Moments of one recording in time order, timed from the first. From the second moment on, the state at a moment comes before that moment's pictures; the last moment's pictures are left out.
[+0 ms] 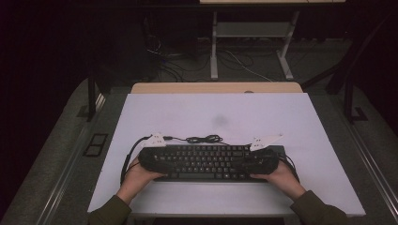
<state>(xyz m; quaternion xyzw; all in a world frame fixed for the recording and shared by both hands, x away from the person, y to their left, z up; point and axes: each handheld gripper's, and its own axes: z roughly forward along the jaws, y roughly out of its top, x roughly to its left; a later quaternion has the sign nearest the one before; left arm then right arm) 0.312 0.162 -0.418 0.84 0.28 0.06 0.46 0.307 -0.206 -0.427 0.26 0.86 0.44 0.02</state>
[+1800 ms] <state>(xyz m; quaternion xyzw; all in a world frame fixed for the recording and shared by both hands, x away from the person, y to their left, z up) 0.307 0.174 -0.416 0.84 0.28 0.07 0.46 0.329 -0.182 -0.413 0.28 0.82 0.49 0.04</state>
